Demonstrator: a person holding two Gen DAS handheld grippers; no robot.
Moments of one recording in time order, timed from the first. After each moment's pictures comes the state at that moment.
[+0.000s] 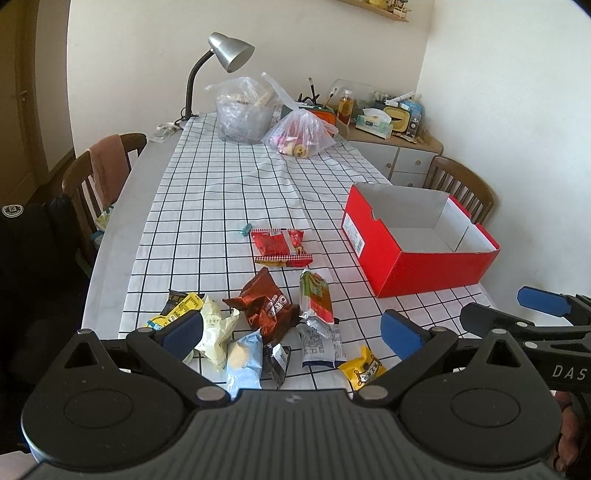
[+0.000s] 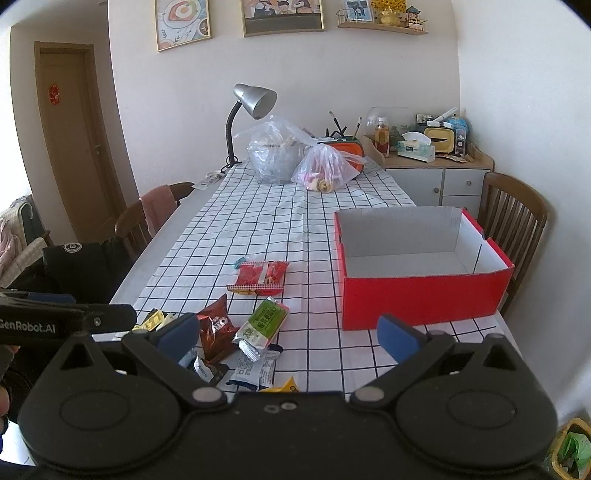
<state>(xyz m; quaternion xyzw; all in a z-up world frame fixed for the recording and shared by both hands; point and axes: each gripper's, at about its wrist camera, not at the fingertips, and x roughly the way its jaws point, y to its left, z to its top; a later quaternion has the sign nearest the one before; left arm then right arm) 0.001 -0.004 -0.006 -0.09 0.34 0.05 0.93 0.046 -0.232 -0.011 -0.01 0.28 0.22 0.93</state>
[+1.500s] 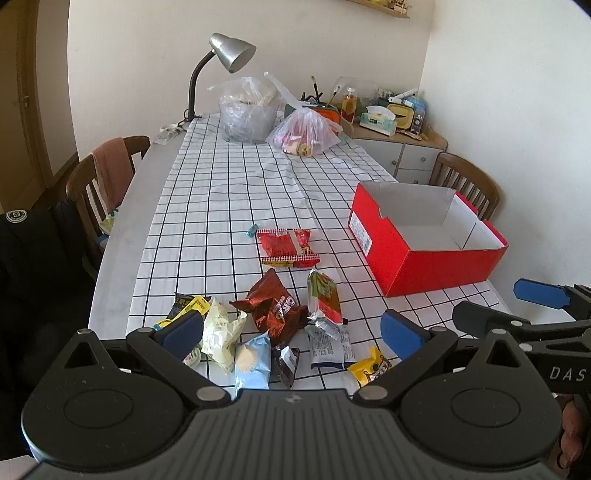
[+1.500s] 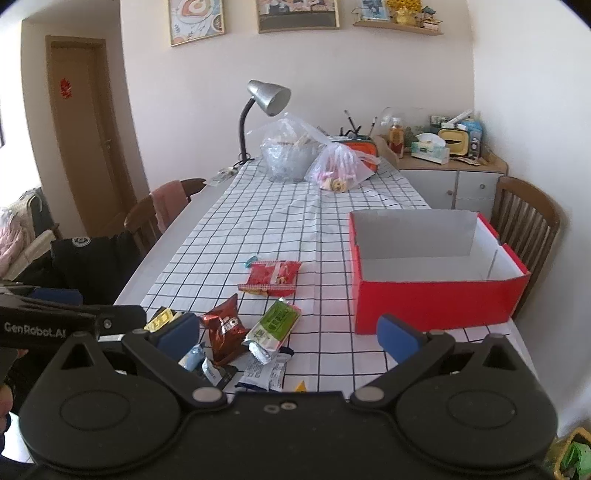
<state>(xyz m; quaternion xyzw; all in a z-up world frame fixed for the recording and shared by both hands) 0.007 -0.004 -0.008 -0.08 0.35 0.06 0.93 0.054 -0.218 -0.016 -0.02 0.28 0.25 0.93</state>
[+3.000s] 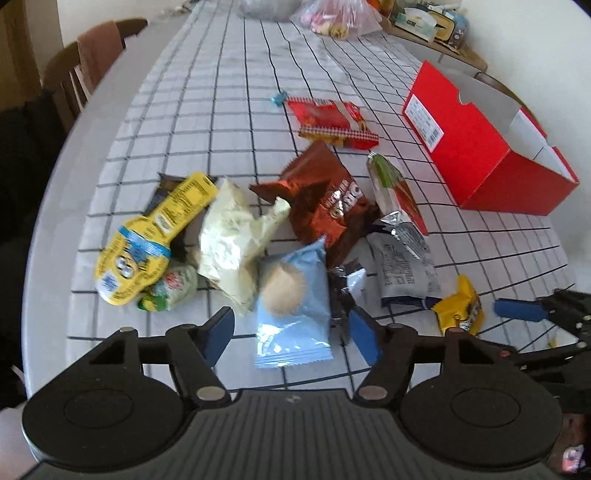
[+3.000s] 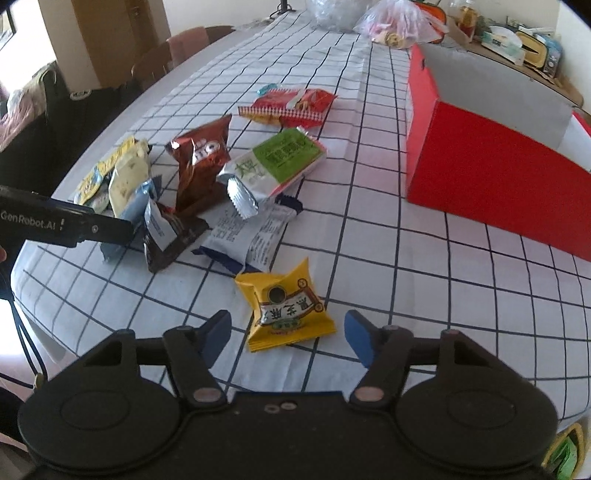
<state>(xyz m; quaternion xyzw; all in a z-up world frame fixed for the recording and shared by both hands) 0.079 0.048 -0.145 -0.13 0.49 0.04 0.86 0.127 -0.184 -0.159 -0.13 0.47 0.29 0.82</state>
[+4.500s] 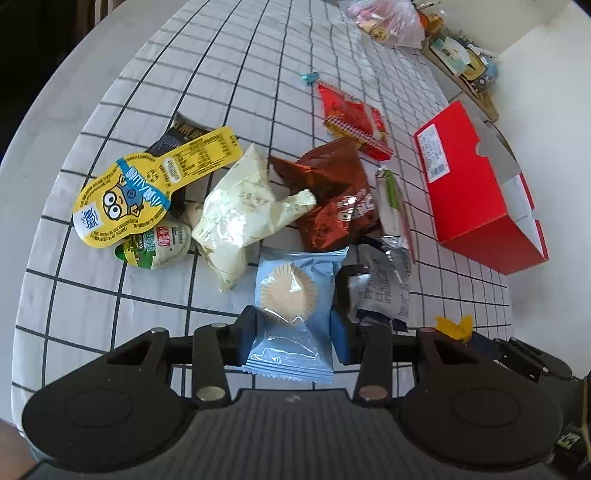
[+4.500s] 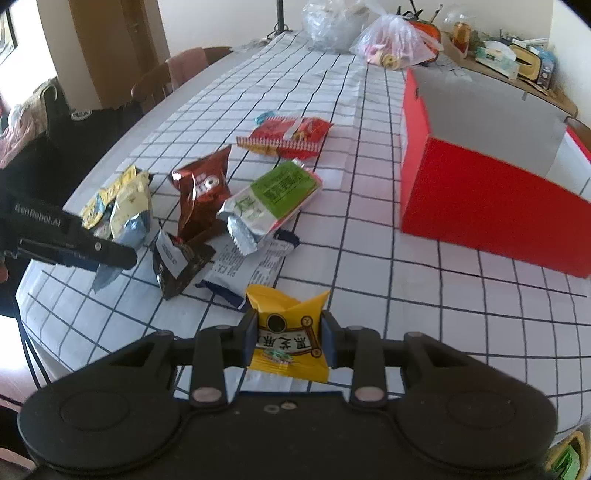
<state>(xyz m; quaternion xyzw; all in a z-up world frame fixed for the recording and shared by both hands) 0.076 0.087 -0.154 -0.30 0.50 0.03 0.81 0.130 -0.189 -0.136 -0.11 0.43 0.29 0.85</state>
